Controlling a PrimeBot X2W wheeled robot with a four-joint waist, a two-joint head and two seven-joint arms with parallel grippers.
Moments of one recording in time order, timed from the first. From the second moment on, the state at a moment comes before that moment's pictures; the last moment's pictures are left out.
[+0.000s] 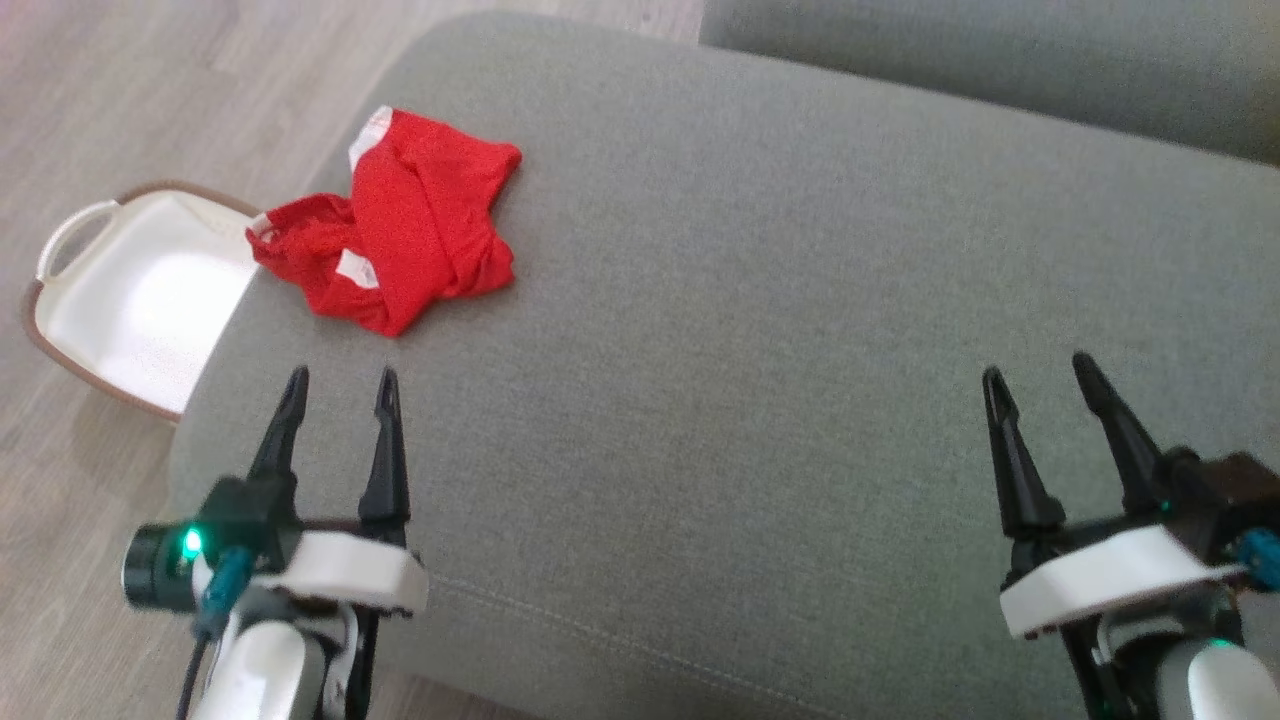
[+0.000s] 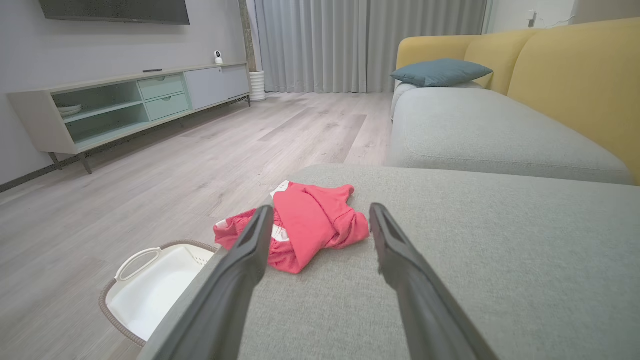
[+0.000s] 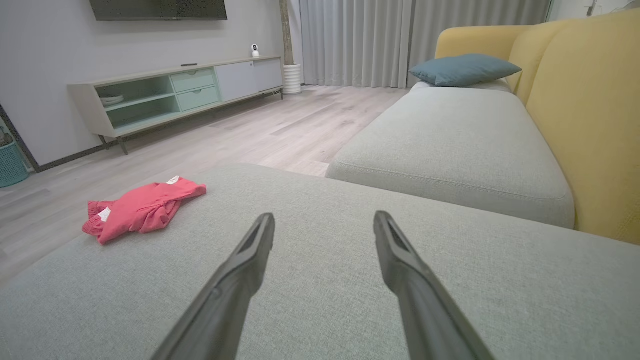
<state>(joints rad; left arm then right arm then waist) -0.07 0.19 -0.27 0.10 -0.19 0.18 -0.25 0.09 -0.04 0.02 -0.23 0.10 0.13 0.14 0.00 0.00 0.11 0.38</state>
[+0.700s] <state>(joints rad) -0.66 0.21 -0.15 0.77 -0.30 0.04 -0.14 -0.07 -0.11 0.00 -0.31 0.09 0.13 0.20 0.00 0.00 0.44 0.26</state>
